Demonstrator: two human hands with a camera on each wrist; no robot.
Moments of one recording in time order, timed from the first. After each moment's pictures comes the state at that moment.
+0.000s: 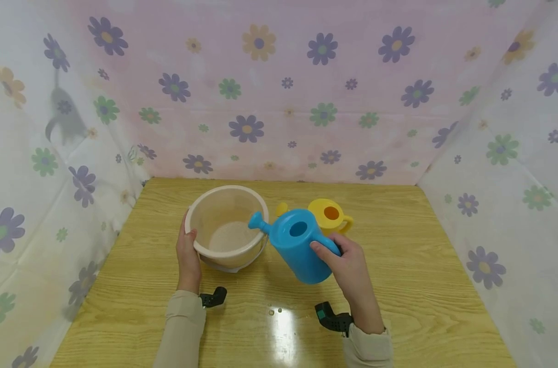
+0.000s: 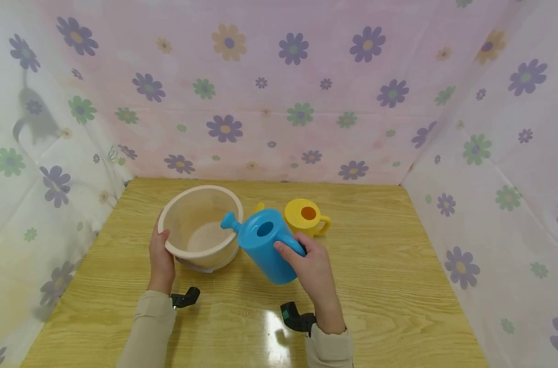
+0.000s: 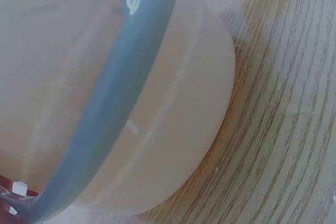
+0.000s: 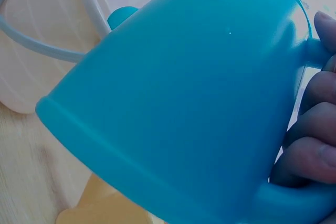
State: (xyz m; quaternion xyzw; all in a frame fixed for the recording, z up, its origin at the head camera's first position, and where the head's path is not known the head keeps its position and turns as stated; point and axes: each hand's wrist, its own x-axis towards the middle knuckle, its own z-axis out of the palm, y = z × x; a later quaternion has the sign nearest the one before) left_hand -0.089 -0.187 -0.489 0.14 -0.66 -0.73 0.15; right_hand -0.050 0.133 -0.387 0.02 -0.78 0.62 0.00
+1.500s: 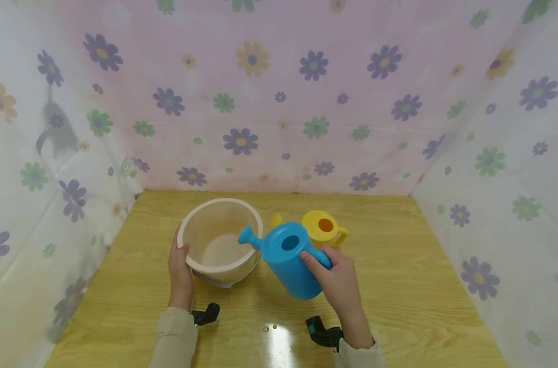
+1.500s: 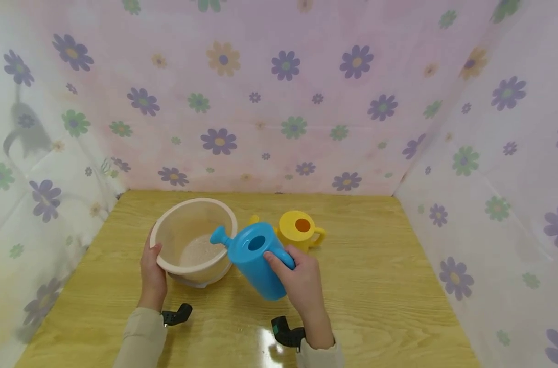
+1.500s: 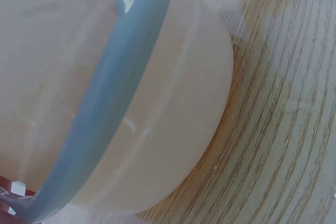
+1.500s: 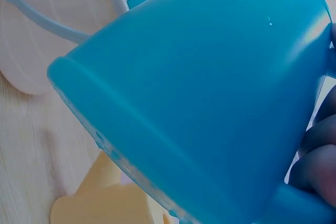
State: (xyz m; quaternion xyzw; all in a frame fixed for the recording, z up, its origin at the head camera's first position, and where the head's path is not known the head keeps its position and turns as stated) left_hand -0.086 -0.187 -0.492 0.14 -0.65 -0.73 0.14; right_hand -0.049 0.125 -0.394 0.03 -0.82 0.57 0.07
